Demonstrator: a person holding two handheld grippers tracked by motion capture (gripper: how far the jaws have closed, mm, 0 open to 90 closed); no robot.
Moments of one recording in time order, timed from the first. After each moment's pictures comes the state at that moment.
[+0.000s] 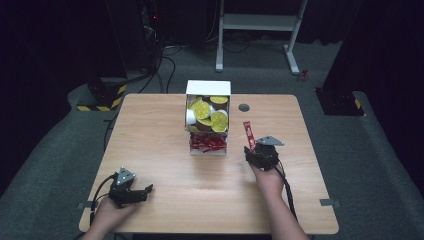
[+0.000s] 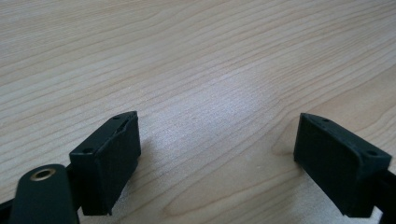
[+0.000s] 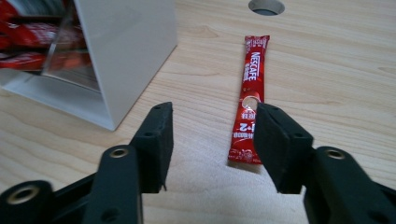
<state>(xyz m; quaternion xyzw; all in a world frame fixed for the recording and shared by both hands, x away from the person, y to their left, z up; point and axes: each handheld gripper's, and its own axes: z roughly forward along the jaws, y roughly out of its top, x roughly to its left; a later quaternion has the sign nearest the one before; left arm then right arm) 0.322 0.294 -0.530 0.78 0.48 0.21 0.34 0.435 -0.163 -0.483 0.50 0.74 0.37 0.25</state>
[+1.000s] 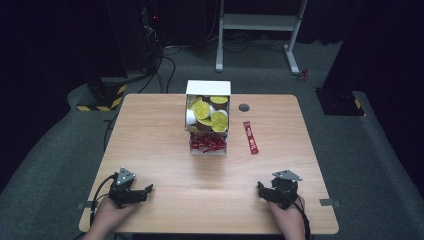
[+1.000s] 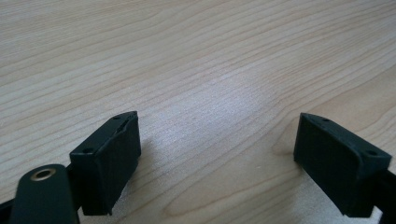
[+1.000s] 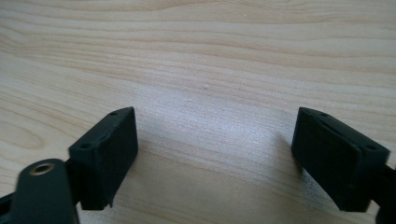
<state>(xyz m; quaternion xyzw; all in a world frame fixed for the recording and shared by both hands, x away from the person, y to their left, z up) 0.322 0.294 -0.530 0.78 0.48 0.21 0.34 0.346 -0.211 -0.524 0.55 0.75 0.30 0.23</state>
